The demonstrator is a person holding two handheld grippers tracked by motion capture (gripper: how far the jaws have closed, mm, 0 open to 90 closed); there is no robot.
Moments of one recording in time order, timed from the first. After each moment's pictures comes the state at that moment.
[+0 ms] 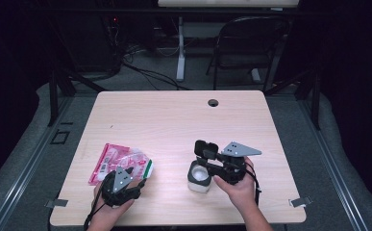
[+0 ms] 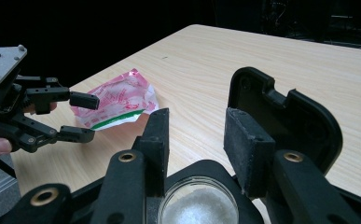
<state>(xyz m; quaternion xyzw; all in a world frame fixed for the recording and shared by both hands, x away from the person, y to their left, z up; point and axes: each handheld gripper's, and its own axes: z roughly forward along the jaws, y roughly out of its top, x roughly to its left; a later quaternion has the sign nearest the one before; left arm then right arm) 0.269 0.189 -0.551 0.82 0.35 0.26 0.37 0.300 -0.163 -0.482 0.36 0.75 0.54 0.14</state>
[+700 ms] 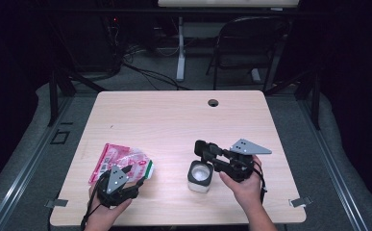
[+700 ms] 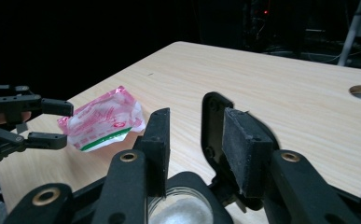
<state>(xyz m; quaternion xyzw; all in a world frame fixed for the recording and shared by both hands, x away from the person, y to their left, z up) 0.260 0.193 -0.526 0.81 0.35 0.27 0.40 0.298 -0.178 -0.467 0.38 0.73 0.55 0.17</state>
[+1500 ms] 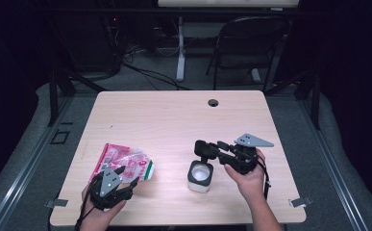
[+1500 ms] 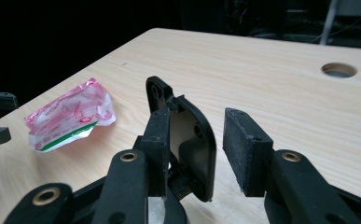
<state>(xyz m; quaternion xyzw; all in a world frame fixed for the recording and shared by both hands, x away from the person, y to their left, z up) 0.251 0.206 -0.522 0.80 0.36 0.28 0.39 0.323 -0.193 -0.481 0.42 0.72 0.52 0.17</state>
